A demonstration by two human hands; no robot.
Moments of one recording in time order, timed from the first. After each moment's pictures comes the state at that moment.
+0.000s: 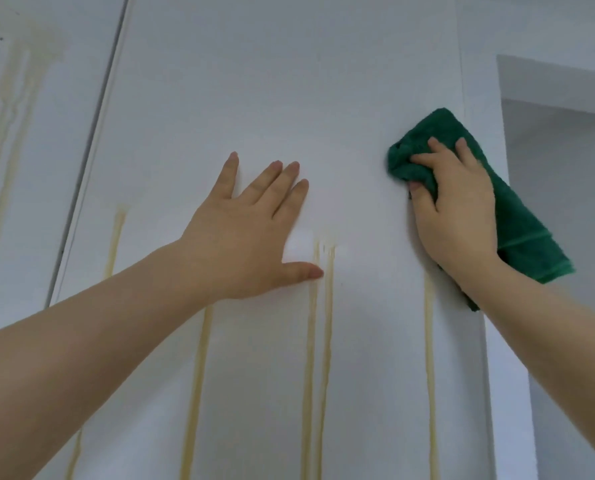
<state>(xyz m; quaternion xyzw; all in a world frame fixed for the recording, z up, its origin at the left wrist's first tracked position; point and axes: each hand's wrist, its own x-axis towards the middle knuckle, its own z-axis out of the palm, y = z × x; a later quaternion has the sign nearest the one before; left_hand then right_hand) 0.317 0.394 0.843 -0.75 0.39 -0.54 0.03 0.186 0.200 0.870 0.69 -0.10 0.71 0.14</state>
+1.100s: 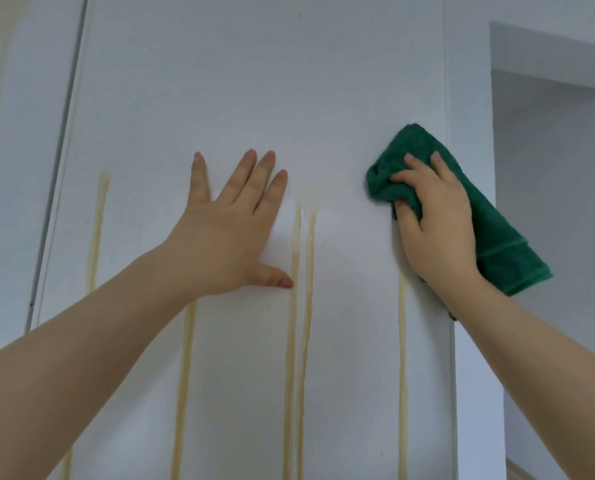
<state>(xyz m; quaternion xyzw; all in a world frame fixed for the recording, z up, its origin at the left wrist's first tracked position) 0.318 0.387 0.816 -0.78 0.39 -0.48 0.03 0.180 0.200 0.819 0.72 -0.09 0.68 0.12</state>
